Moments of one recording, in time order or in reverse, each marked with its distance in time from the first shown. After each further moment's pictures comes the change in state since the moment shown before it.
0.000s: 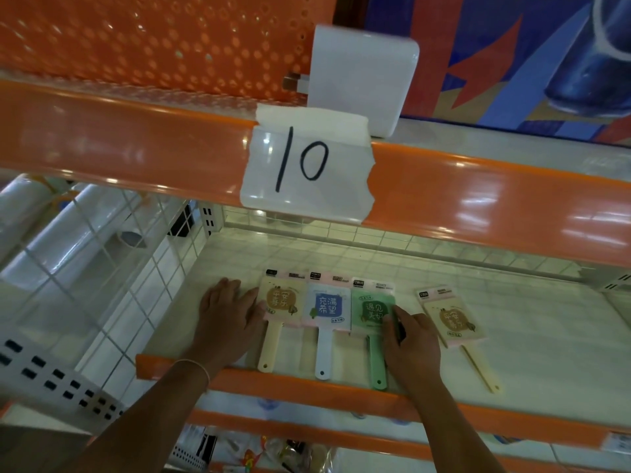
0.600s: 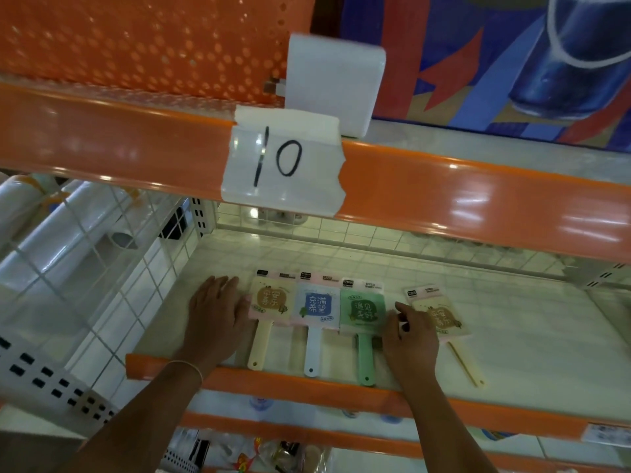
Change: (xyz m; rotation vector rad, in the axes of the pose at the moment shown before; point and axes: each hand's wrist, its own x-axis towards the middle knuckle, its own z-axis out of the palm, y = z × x) left_hand -0.002 0.007 -0.006 -0.097 0.093 -0.048; right_hand 0.003 0.002 -0.008 0.105 0.125 0.147
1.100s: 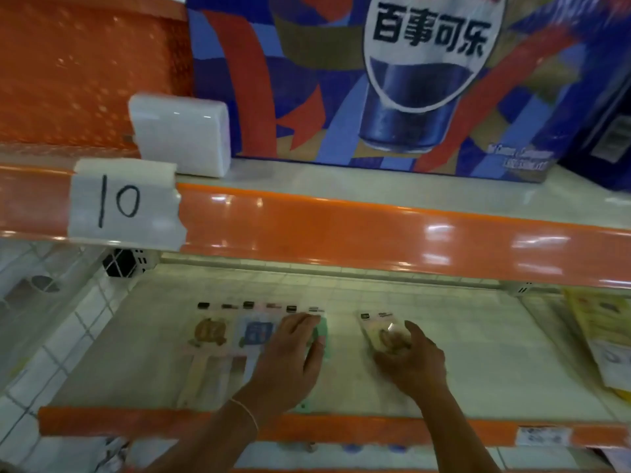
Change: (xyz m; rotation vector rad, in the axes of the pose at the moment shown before) left_hand -0.039 0.195 0.030 -0.348 -0.070 0.396; right_hand 0.047 0.047 -0.099 -0.254 -0.295 0.291
